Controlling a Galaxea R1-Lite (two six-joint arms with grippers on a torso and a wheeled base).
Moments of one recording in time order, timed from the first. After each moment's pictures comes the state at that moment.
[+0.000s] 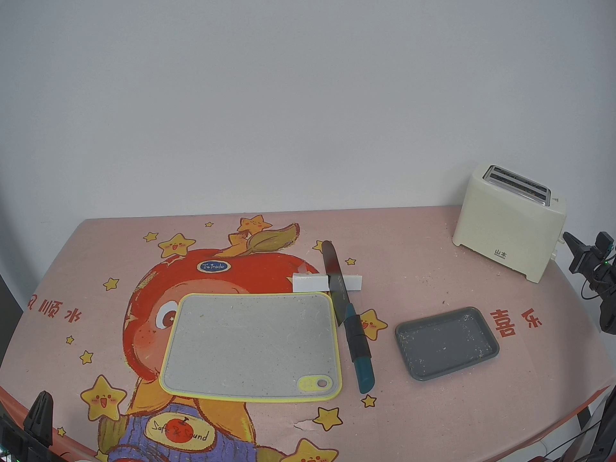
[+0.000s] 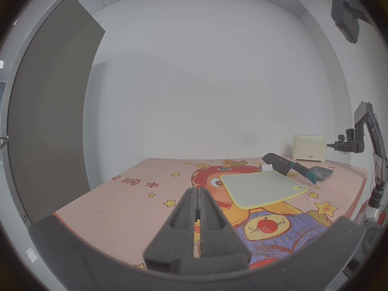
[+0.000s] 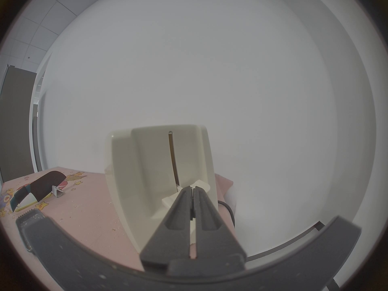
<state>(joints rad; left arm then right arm) 0.00 0.02 -0.02 0.00 0.01 -0.01 -0.55 2.12 -0.57 -1.46 0.65 0.08</state>
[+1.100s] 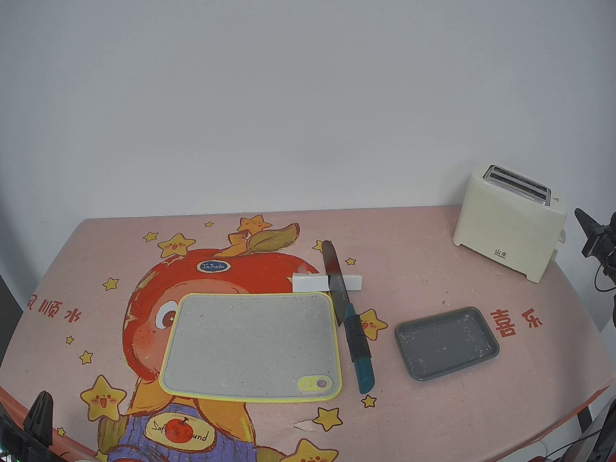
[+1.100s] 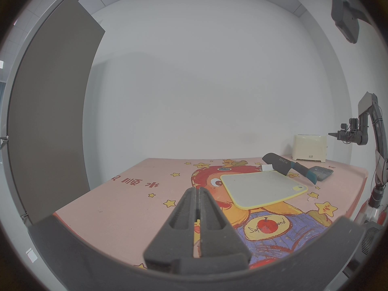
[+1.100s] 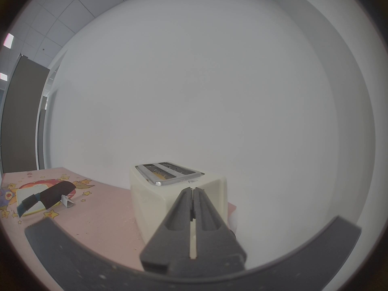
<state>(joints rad) 0.00 0.02 -0.02 0.00 0.01 -0.01 -0.52 1.89 -0.49 -1.48 0.66 0.08</state>
